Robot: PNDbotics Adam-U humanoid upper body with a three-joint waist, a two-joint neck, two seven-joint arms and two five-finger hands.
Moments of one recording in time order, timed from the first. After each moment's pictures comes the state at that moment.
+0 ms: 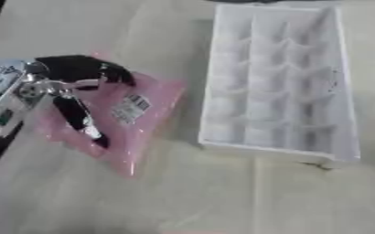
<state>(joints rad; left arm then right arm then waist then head) -0.11 0.83 0.10 -1.72 -0.73 -0.45 -0.51 -0.32 -0.42 -0.07 -1.94 0.16 -0.53 -0.13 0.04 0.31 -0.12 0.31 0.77</state>
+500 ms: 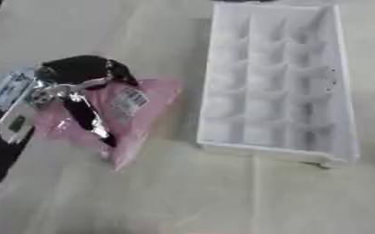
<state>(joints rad) -0.11 0.76 0.10 -1.72 -0.82 -0.37 -0.30 -0.33 -0.42 -0.07 -1.94 0.15 -0.53 -0.13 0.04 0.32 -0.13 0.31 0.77</state>
